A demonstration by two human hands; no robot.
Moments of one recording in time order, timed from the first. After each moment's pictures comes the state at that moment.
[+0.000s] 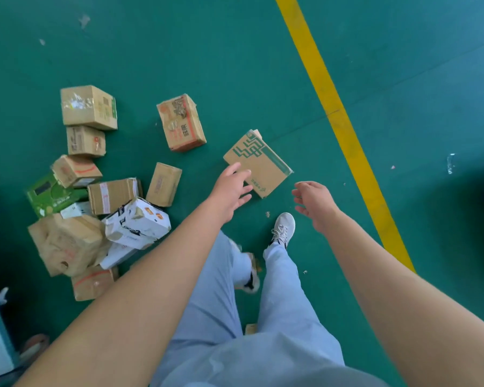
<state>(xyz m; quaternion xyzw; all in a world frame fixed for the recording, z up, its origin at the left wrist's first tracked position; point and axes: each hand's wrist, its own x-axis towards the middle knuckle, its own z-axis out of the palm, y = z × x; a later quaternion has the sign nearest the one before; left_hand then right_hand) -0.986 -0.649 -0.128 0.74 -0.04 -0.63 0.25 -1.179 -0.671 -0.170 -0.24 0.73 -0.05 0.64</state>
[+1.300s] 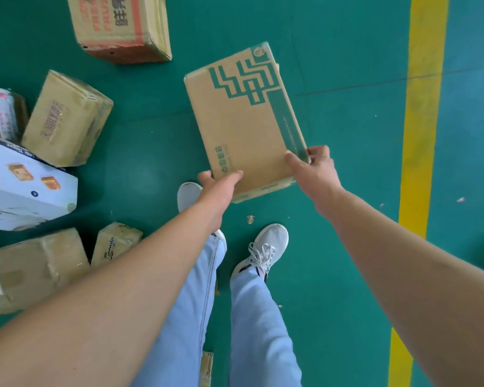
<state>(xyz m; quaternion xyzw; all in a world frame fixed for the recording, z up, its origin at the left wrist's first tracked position) -0.955 -0.647 -0.638 0.77 0.16 -0.59 0.19 -1.111 -0.764 -0.637 -0.45 0.72 0.12 0.52</state>
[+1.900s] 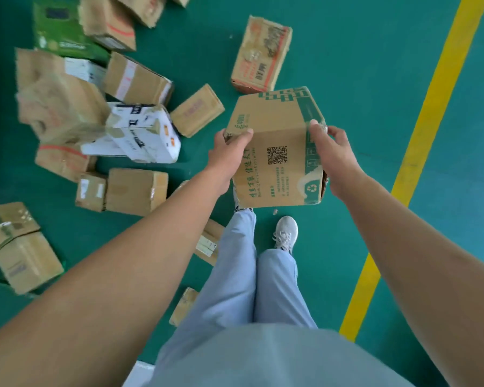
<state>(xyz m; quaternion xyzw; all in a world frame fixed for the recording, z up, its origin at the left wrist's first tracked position) -0.811 -0.583 -0.290 0.77 0.16 -0.49 0.37 -0.953 -0.753 -0.262 -0.50 0.60 0.10 0.61</state>
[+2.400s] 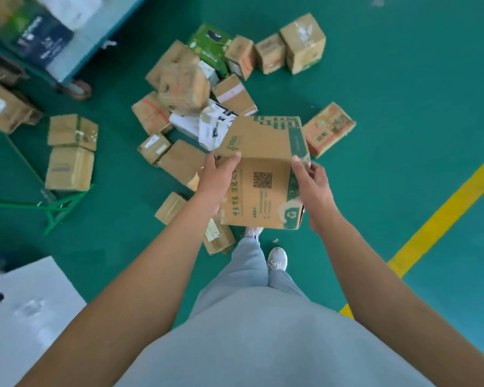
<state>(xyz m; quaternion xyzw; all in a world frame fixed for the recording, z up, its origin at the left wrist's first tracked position) -0.914 -0.415 -0.044 0.76 0.28 -0.27 0.53 -0.975 -0.616 -0.048 -0.65 0.37 0.17 0.64</state>
